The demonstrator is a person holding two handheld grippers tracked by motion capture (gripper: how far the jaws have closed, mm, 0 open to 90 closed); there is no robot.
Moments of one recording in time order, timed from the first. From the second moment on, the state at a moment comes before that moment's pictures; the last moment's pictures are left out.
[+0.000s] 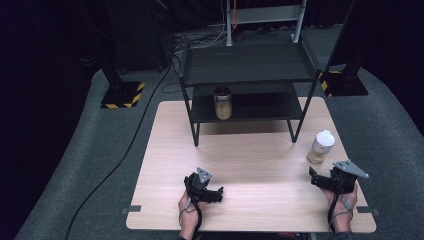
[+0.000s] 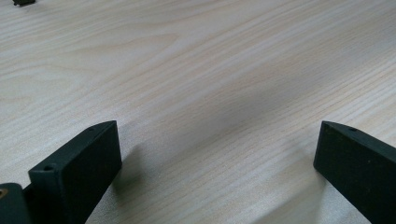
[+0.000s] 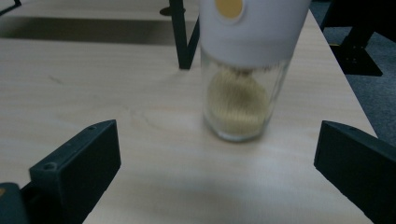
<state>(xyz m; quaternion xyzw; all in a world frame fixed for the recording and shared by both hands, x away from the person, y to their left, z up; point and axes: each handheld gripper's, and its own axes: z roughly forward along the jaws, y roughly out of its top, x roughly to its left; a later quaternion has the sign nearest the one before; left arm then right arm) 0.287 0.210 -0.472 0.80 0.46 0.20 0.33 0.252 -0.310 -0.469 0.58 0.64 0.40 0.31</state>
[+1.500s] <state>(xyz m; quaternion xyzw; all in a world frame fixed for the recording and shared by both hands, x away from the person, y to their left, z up) 0.288 0.211 -0.472 0.80 0.46 0.20 0.33 0.288 -0.295 -0.496 0.57 0.58 0.43 0.38</state>
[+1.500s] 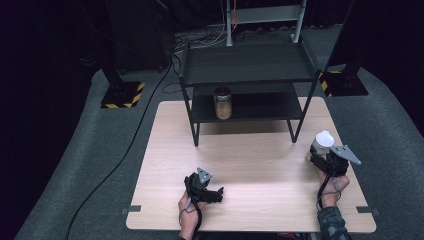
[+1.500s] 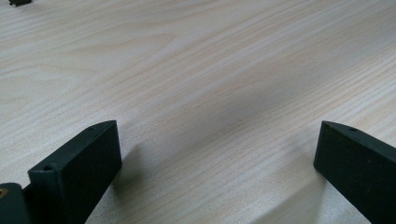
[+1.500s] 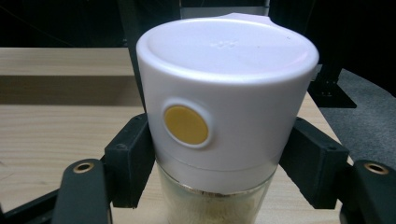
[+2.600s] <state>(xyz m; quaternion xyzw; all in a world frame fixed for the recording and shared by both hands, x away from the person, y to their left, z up) 0.287 0.210 -0.472 0.80 0.46 0.20 0.33 0.262 -0.300 -0.476 0.54 0.60 0.47 0.36</state>
